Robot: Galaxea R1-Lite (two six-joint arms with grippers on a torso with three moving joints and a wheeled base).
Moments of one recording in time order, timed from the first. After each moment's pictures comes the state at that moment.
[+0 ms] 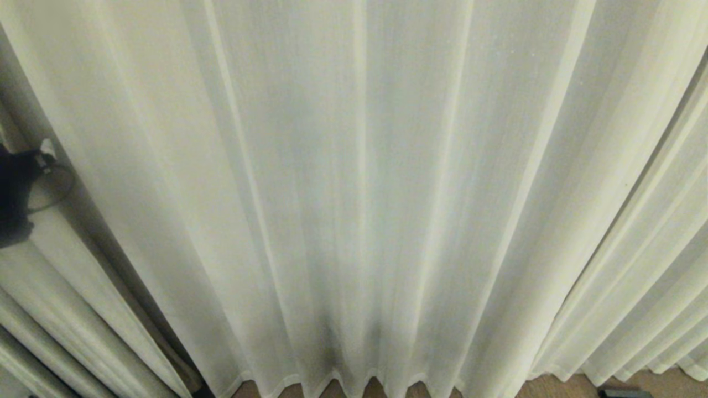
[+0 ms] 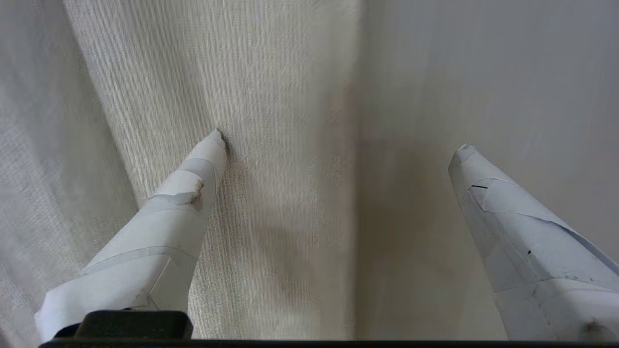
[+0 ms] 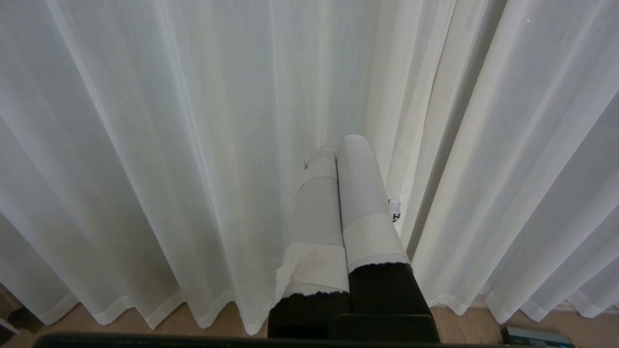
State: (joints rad) left arm 0.62 2.52 -1.89 -0.85 0.05 -0.02; right arm 0.01 0.00 0.00 -0.06 0.00 -0.01
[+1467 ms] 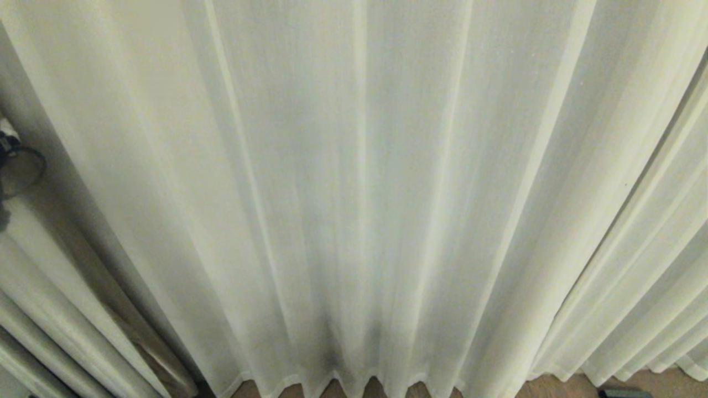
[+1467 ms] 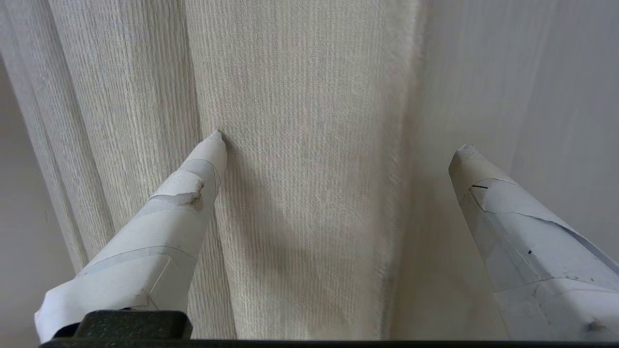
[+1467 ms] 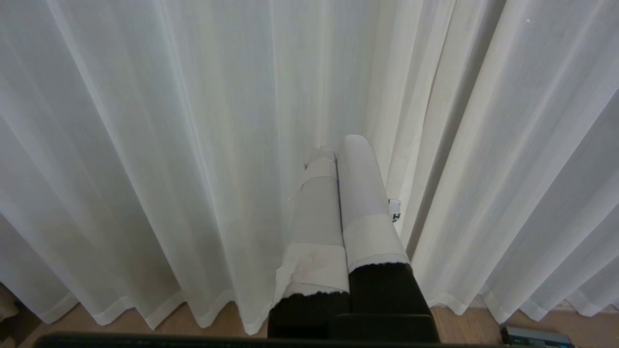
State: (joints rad) left arm 0.66 2.49 -1.97 -0.87 0.17 0.02; right arm 0.01 0.00 0.00 -0.06 0.00 -0.01
